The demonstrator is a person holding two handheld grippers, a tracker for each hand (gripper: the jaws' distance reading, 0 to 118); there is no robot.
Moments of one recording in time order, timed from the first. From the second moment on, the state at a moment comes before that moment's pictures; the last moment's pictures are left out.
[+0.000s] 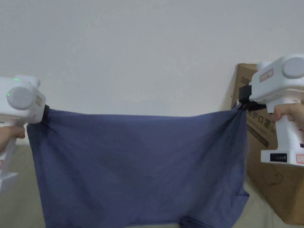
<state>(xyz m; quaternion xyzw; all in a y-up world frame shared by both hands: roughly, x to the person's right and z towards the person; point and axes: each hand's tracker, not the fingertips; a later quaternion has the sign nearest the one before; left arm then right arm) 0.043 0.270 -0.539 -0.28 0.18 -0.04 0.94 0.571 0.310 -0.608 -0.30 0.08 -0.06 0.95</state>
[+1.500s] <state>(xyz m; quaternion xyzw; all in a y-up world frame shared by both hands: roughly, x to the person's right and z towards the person) 0.102 -0.011 -0.041 -0.46 0.14 0.05 0.87 0.684 -0.013 -0.110 -0.46 0.07 -0.12 0.88</state>
